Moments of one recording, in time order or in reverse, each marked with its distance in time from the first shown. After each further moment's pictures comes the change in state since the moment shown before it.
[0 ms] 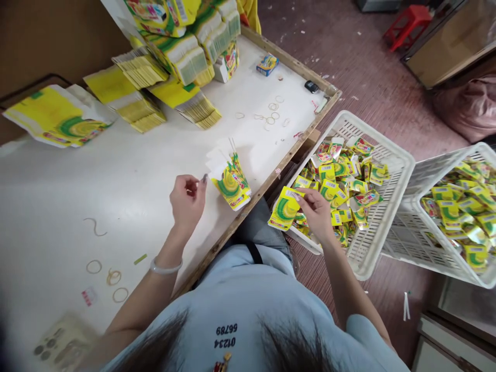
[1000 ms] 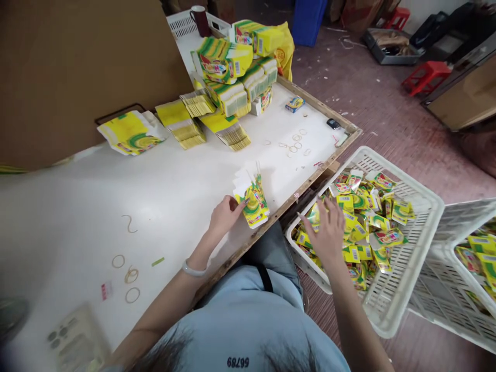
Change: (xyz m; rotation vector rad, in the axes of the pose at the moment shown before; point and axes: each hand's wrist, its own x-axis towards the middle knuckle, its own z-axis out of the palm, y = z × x) left_hand 0.001 -0.019 0.012 0.320 -0.133 -0.238; right_hand 0.018 0.013 0.005 -1.048 0.130 -0.698
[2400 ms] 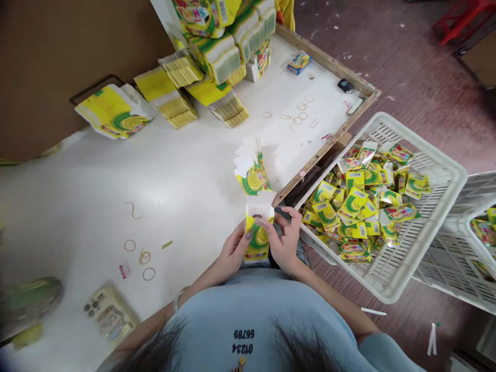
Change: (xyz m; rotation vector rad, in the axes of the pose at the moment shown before) left_hand -0.130 0.017 -0.001 -0.705 -0.502 0.048; right_hand -0.046 -0.133 0.016 0.897 0.089 0.496
